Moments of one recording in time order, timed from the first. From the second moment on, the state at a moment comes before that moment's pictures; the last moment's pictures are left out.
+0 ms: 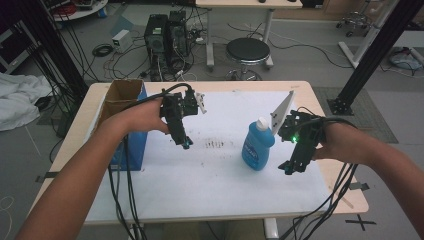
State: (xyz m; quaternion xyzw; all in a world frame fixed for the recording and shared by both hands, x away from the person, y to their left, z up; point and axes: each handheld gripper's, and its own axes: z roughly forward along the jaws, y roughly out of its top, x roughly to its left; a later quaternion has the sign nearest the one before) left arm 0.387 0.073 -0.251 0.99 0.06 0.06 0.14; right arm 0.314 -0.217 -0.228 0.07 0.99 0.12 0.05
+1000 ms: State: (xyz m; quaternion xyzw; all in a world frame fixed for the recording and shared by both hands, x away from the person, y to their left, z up) left arm 0.390 0.073 -0.254 0.99 0.08 0.06 0.14; right arm 0.316 -0.224 -0.227 0.07 0.99 0.12 0.05
